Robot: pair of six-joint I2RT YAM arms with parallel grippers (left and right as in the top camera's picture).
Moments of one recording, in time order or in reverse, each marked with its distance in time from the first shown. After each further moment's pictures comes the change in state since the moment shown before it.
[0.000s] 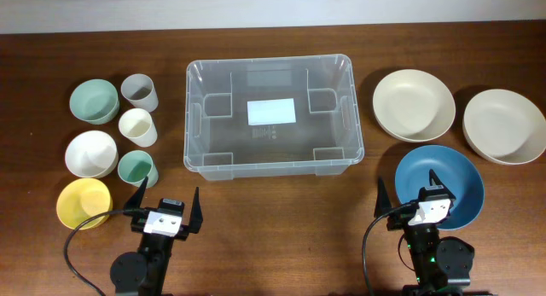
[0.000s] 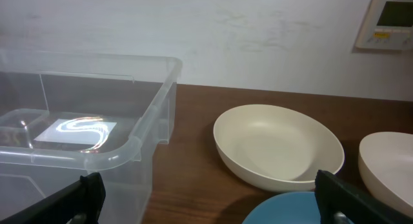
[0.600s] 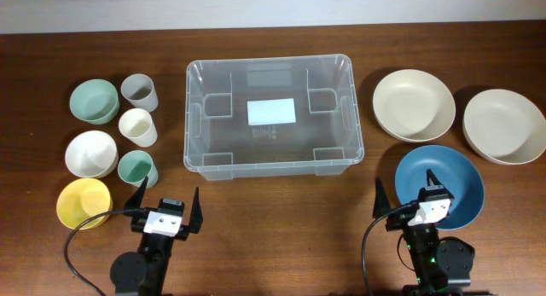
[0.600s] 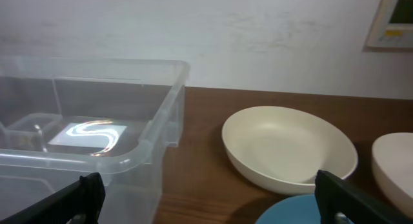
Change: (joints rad) left arm 0.000 0.000 0.000 0.000 0.000 0.000; right arm 0.000 0.000 0.000 0.009 -0.027 0.028
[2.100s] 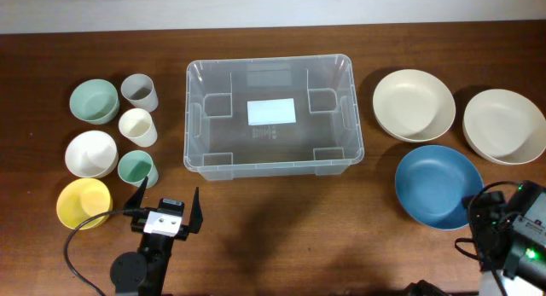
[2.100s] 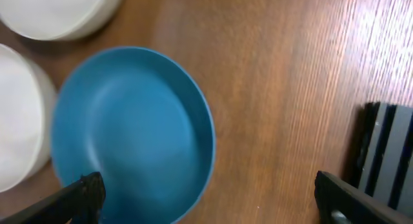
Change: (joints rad) left arm 0.000 0.000 0.000 0.000 0.000 0.000; right arm -0.588 0.793 0.794 -1.020 0.261 0.803
